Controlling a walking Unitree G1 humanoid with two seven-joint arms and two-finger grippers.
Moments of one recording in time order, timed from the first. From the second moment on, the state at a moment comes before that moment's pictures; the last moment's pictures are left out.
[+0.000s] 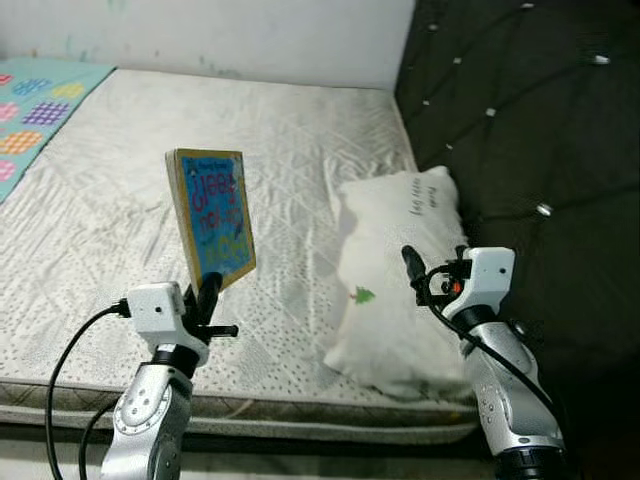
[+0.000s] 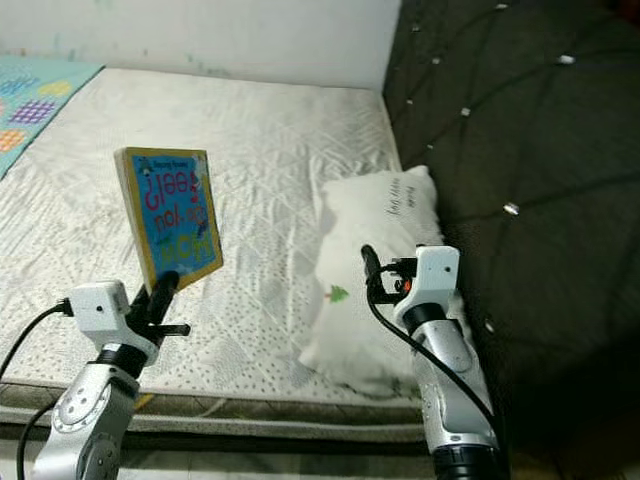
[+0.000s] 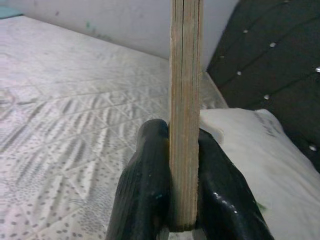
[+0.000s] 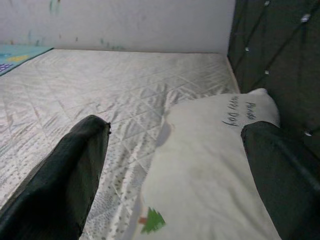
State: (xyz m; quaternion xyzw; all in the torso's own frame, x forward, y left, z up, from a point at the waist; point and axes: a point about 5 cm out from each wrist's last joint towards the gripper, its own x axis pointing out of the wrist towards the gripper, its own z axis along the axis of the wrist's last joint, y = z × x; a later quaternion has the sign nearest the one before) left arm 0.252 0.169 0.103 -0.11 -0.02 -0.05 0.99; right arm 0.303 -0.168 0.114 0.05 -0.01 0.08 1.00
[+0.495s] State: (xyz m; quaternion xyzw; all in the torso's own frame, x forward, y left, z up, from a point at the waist) left arm 0.251 0.181 0.102 -0.11 -0.01 -0.03 0.99; right arm 0.309 -0.150 0.124 0.05 -0.03 0.11 0.99
